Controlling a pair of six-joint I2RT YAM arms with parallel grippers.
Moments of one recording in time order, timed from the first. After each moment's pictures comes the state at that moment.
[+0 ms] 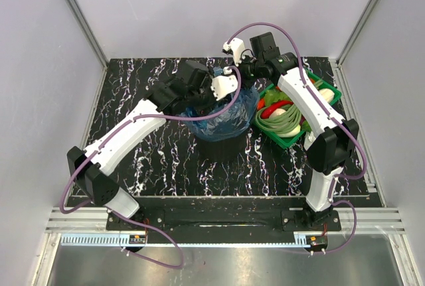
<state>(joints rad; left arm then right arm) -0.71 1.55 1.61 -0.75 0.04 0.55 0.46 1.88 1.95 -0.81 -0.37 -0.37</state>
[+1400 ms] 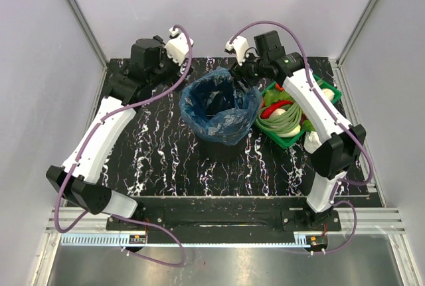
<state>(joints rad) -0.46 1.43 1.67 -0.65 -0.08 0.42 0.46 1.82 1.94 -0.83 -0.32 -0.43</state>
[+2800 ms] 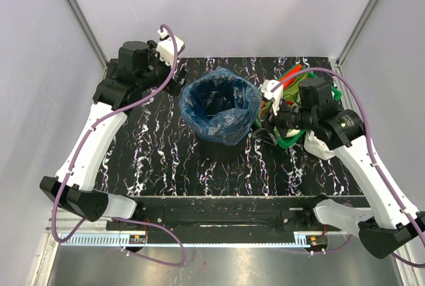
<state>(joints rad) -0.37 1.37 1.64 -0.69 0.16 0.31 0.46 1.08 1.35 -0.90 -0.59 -0.37</state>
